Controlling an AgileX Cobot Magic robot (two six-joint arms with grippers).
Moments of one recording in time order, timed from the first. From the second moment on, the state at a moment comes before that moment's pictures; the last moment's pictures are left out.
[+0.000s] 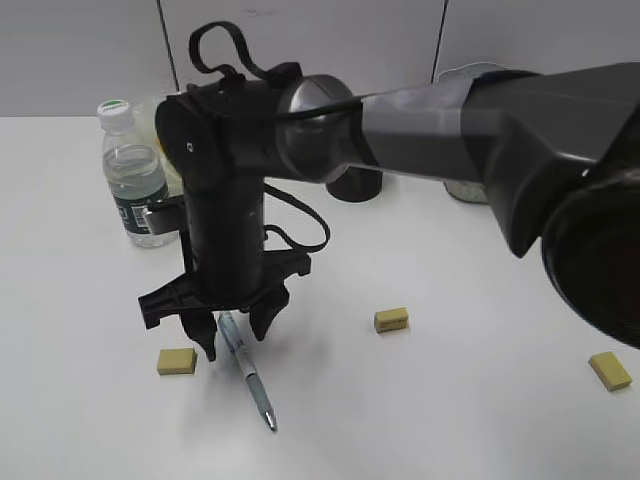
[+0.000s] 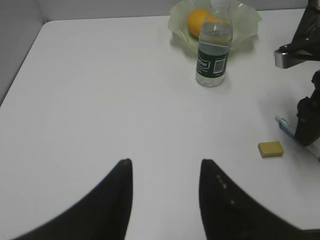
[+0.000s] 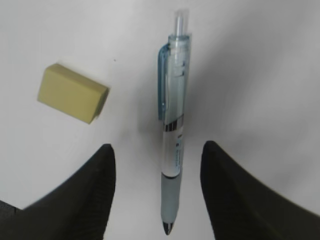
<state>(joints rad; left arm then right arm) -0.08 -0.01 -0.52 0.02 1.07 -0.03 0.91 2.37 -1.88 0.12 1.11 0.36</state>
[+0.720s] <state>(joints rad) -0.08 -0.01 -0.52 0.02 1.07 -0.03 0.93 2.40 -1.88 0.05 1.12 0.36</state>
